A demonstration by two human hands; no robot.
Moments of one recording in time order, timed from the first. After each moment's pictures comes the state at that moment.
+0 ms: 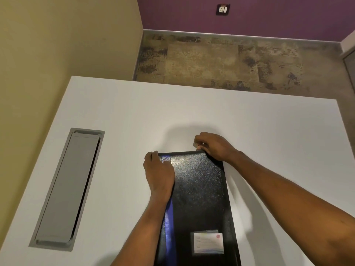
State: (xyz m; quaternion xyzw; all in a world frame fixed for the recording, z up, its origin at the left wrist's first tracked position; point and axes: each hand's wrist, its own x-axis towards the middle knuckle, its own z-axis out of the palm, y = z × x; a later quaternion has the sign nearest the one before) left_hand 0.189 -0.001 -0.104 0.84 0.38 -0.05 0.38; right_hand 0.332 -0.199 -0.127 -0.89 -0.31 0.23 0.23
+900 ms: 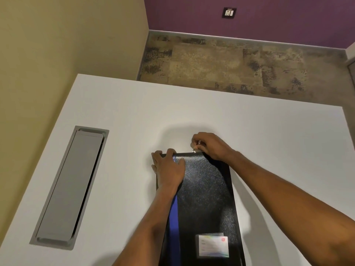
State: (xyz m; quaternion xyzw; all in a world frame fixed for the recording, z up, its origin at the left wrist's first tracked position) left_hand 0.203 -0.007 -0.098 0.84 0.33 -0.14 0.41; right_hand 0.341 -0.171 -0.125 -0.88 -0.31 0.24 0.28
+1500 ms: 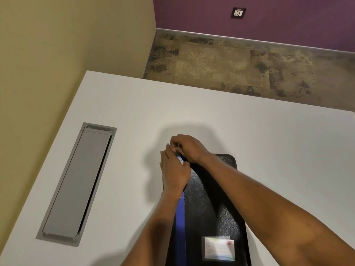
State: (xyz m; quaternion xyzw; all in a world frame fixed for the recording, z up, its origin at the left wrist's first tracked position) left_hand 0.201 0.000 -0.106 0.83 0.33 -0.10 0.44; right_hand 0.312 -0.069 -0.116 -0.87 -0.32 0.27 0.26
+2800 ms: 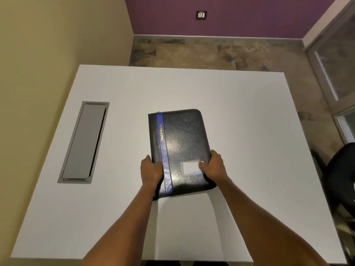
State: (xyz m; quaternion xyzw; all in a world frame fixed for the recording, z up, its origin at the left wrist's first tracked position) left_hand -0.016 -0.020 -0.079 0.83 0.36 -0.11 0.42; right_hand 0.023 -0.258 -0.070 -0.91 0.14 0.24 0.32
